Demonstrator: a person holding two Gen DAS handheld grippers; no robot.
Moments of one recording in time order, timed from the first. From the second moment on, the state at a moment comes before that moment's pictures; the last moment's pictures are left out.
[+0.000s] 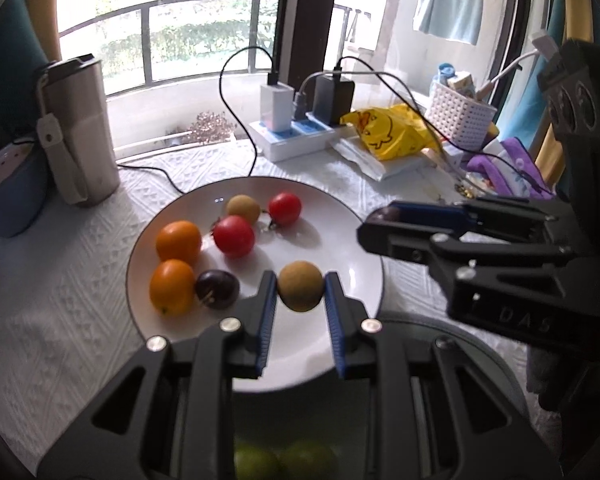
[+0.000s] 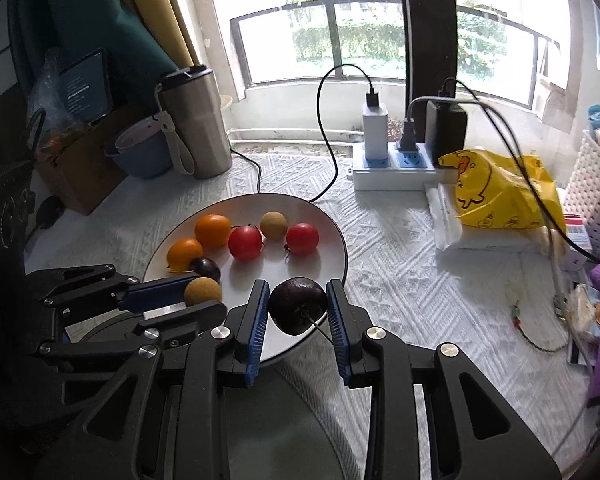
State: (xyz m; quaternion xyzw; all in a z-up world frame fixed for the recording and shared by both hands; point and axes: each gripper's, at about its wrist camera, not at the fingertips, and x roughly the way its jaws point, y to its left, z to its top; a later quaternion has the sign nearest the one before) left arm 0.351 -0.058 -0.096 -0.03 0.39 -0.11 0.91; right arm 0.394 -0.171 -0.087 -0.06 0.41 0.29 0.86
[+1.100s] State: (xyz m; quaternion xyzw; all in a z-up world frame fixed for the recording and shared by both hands) left arm 0.328 -0.043 -0.090 -0.04 0.40 -0.09 0.91; right arm 0.386 -0.159 -0.080 -0.08 0.40 0.28 0.87
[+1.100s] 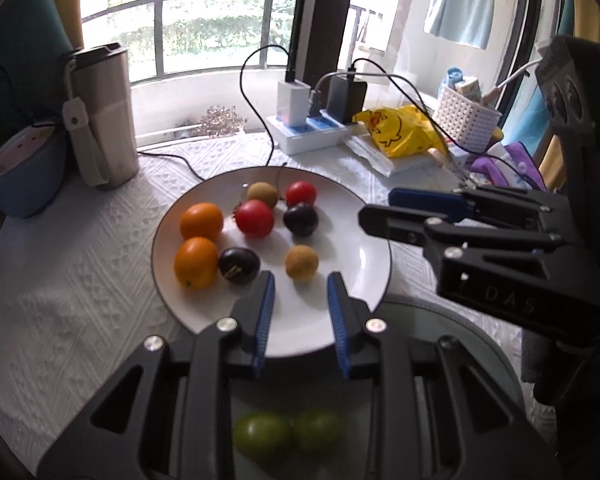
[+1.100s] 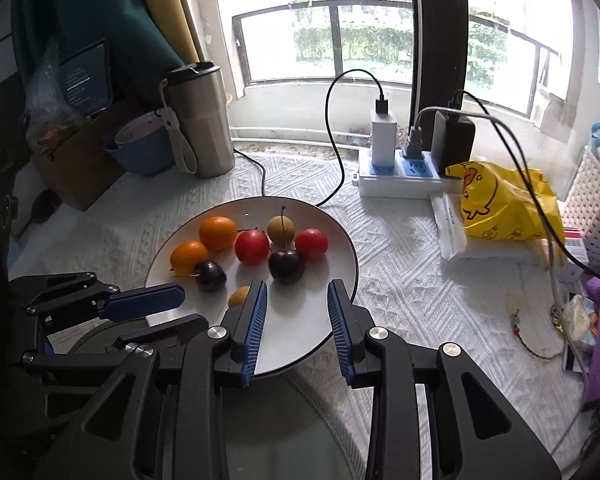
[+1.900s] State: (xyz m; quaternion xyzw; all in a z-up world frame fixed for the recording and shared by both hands) left arm 0.247 -0.015 -0.081 -0.06 0.38 -0.08 0.92; right arm 0.306 -0.156 -0.063 -0.08 0.39 0.28 0.87
